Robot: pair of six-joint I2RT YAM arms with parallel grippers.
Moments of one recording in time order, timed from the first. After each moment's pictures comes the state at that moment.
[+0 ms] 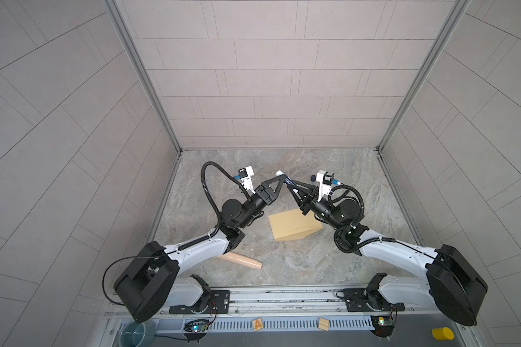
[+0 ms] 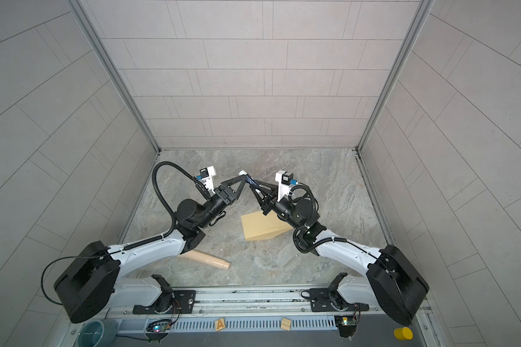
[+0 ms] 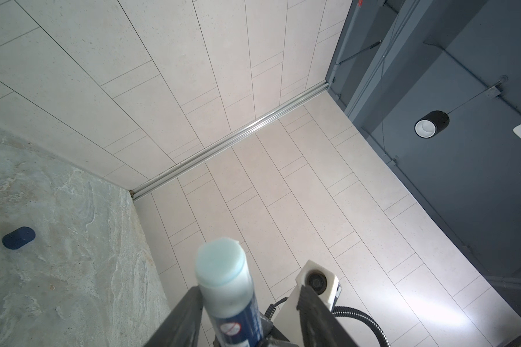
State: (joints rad) left arm -0.70 1.31 0.59 1.07 0.15 -1.16; right arm 0.67 1.24 0.57 0.94 -0.16 0.48
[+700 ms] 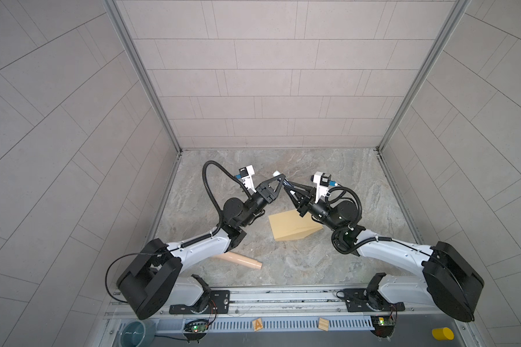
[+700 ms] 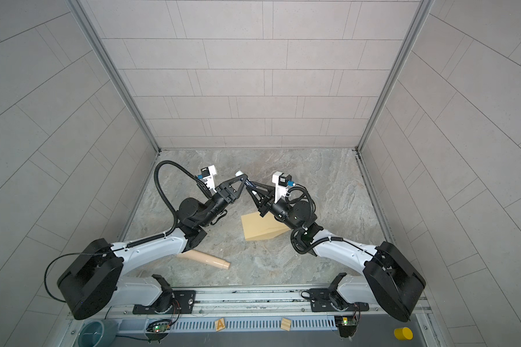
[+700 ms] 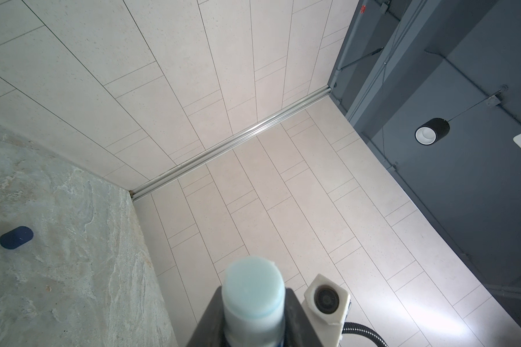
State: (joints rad) left arm -0.70 1.34 0.60 1.08 0.14 -1.19; right arm 0.71 1.27 0.58 0.99 -0.16 0.48
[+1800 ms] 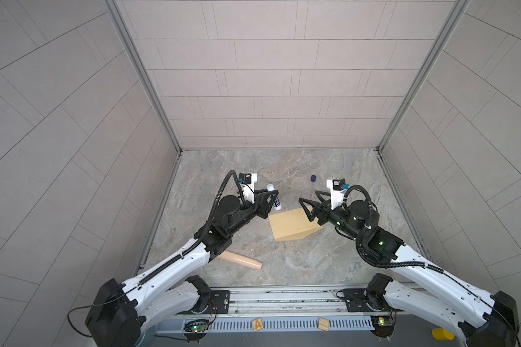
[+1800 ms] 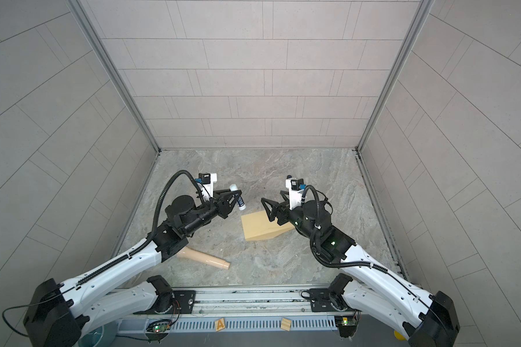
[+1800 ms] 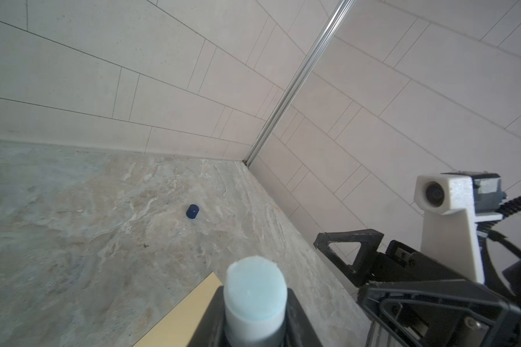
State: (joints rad) left arm -0.70 1.00 0.65 0.26 0.08 -0.49; right arm 0.69 0.84 0.63 0.01 0.06 0.46
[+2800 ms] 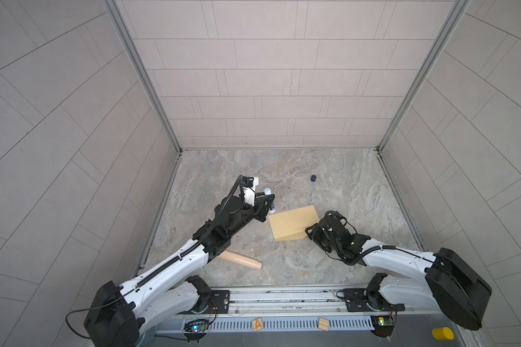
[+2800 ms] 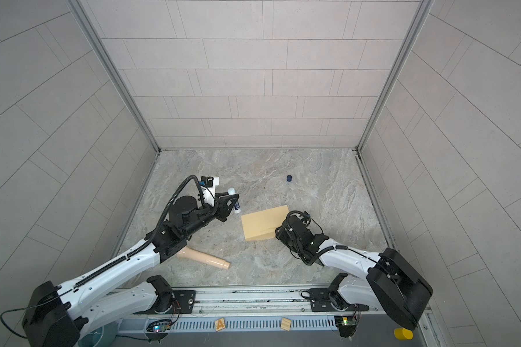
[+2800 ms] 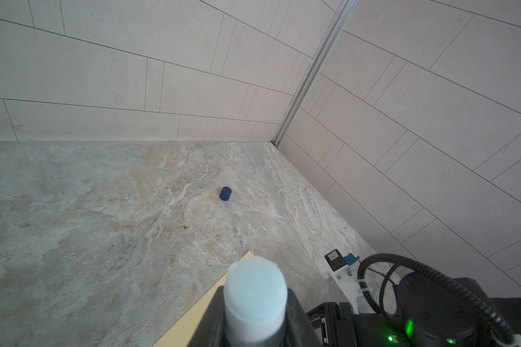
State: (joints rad) left arm -0.70 0.99 0.65 0.17 0.03 -0.39; right arm 0.69 1.22 0.41 -0.02 0.07 1.31
